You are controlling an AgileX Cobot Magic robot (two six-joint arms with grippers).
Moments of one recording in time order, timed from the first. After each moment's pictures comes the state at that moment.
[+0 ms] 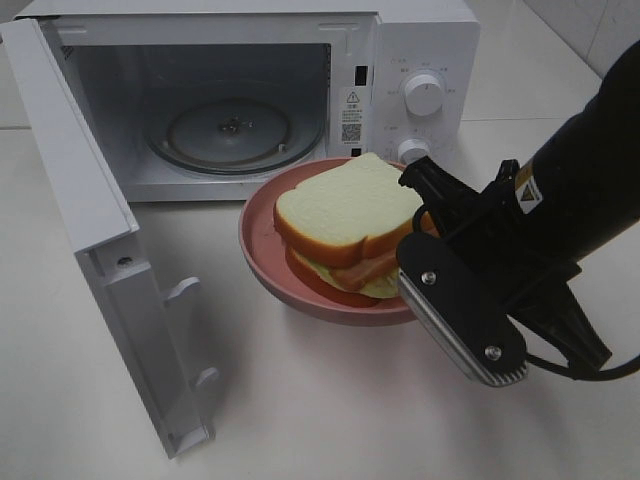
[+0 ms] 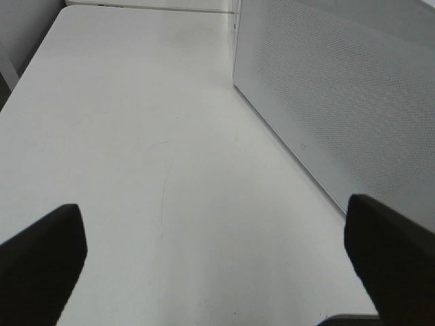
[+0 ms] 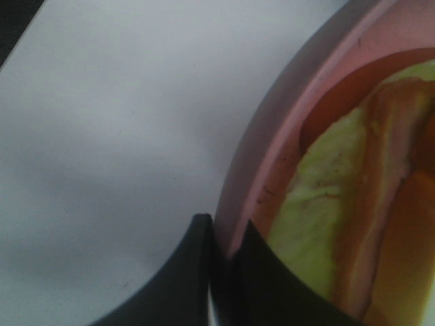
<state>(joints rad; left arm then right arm) 0.07 0.00 -0.52 -0.09 1.08 0.01 0.68 1.42 -0.81 -0.05 0.59 -1.51</state>
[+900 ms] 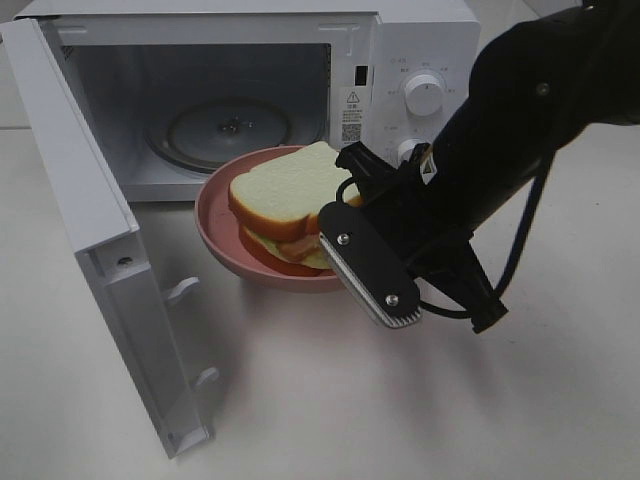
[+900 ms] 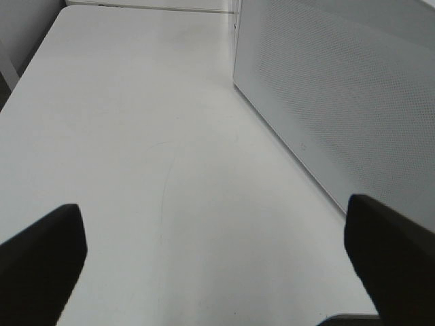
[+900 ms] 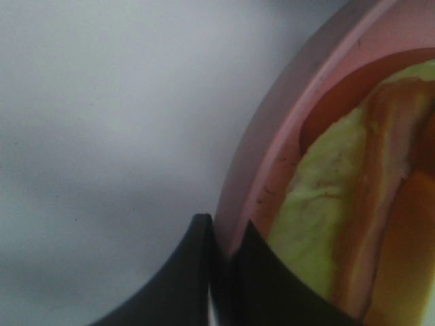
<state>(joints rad) 0.07 0.00 -0.52 -0.09 1.08 0.01 0.68 1.64 -0.98 0.00 0.51 -1.57</state>
